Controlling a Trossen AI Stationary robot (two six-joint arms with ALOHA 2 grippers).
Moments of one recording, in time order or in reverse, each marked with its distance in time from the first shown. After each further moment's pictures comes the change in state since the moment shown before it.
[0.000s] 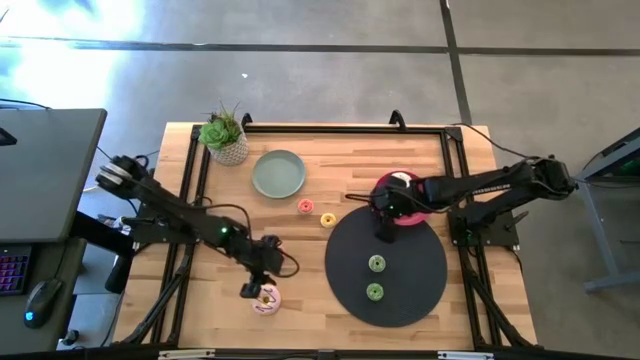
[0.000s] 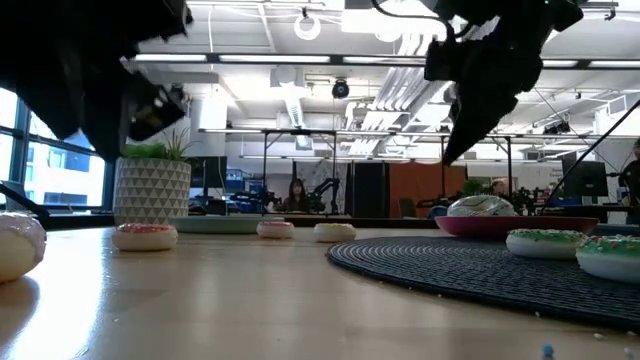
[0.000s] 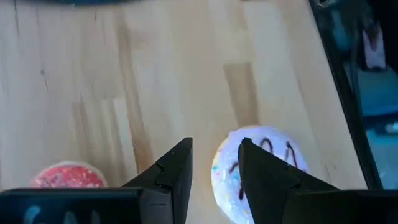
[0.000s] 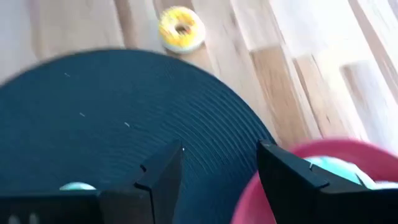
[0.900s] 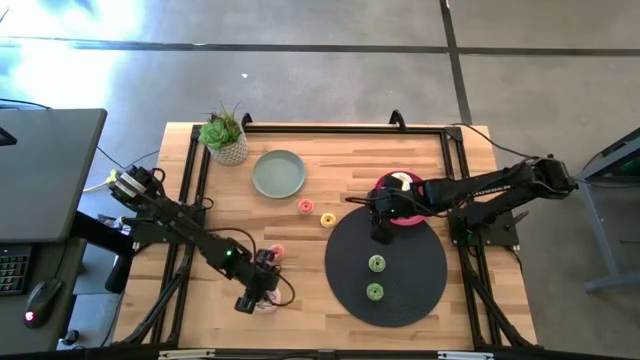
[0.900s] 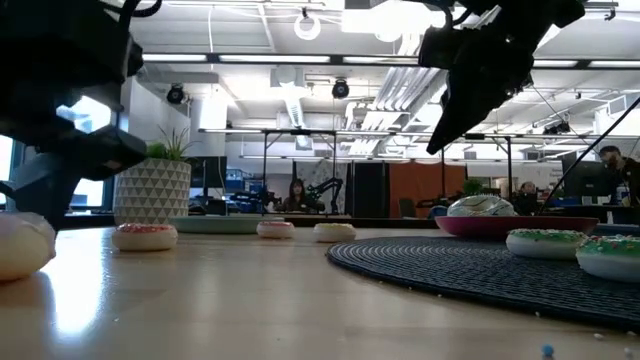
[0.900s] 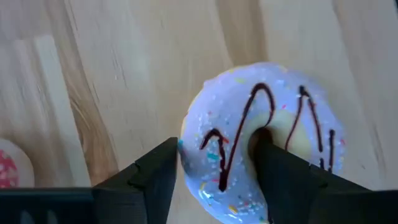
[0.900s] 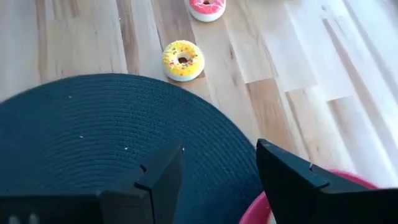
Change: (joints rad) left arm -0.141 0.171 0.002 0.000 -0.093 -0.011; right arm 0.031 0.000 0.000 0.080 0.075 -0.048
